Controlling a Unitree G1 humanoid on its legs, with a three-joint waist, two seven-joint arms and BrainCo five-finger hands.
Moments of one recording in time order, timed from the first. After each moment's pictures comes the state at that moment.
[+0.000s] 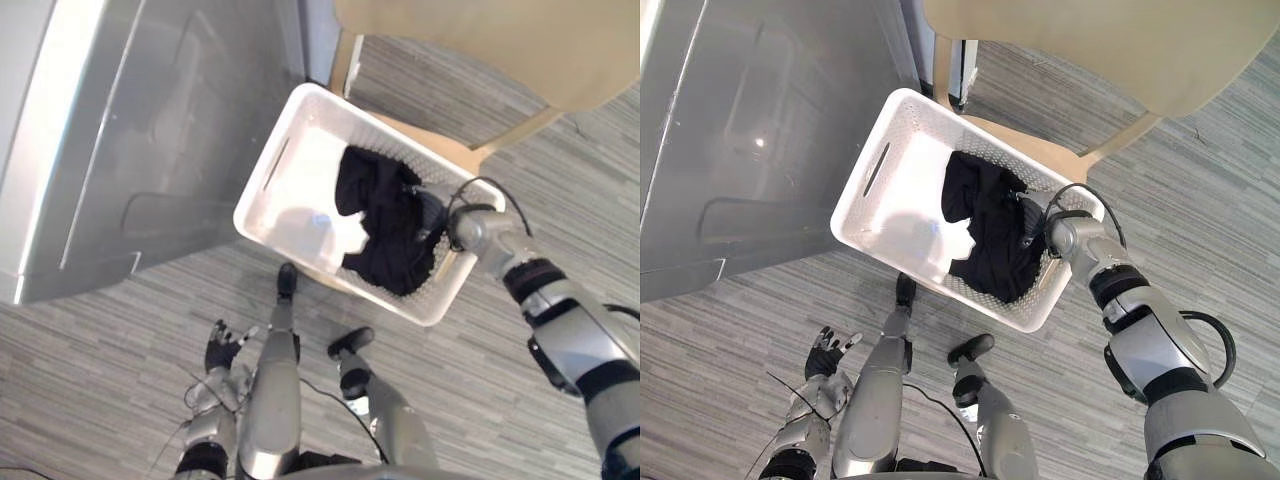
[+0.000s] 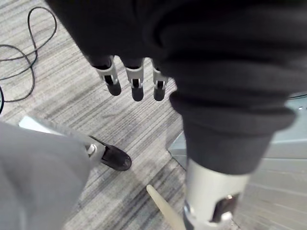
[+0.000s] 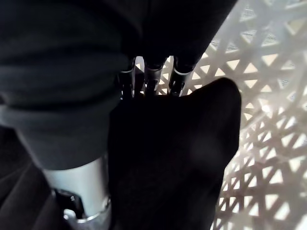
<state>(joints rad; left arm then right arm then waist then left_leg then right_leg) -0.04 0.08 0.14 0.68 -0.42 -0.18 0.11 -1.00 -0.53 0.61 0.93 -0.59 -0.11 0.06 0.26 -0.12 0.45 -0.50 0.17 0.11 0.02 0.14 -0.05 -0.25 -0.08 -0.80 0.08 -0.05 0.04</state>
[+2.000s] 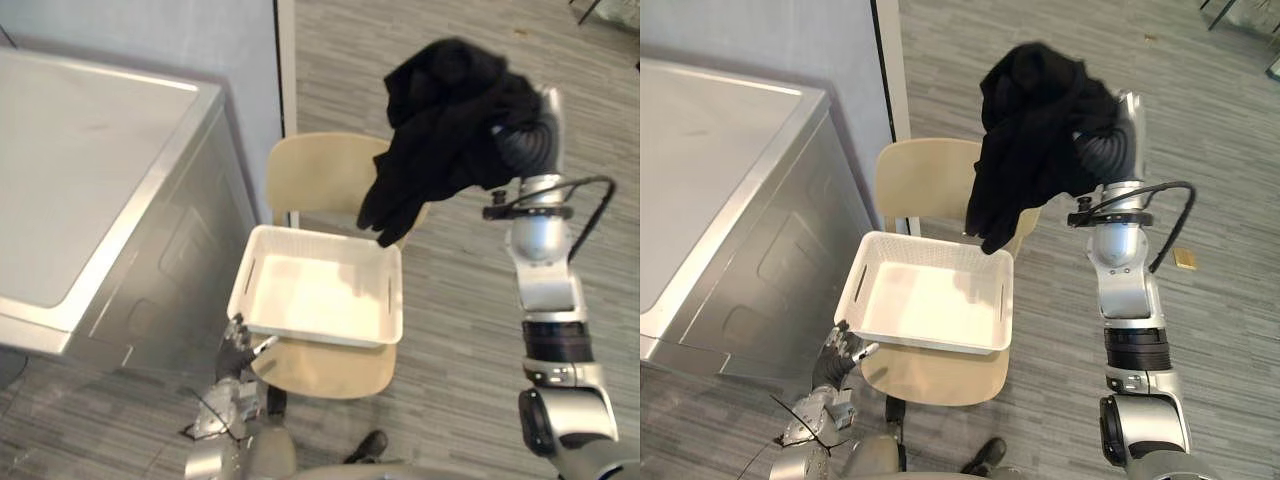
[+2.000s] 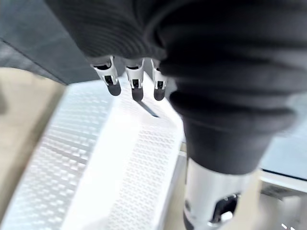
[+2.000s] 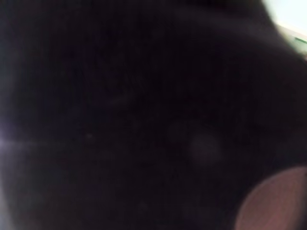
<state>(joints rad) 0.24 0.04 0.01 0.13 -0.18 -0.15 0.05 -0.56 -0.39 -0.15 -0.05 -0.34 -0.18 -0.25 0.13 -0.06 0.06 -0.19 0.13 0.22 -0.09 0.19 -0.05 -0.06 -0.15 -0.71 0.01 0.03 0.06</state>
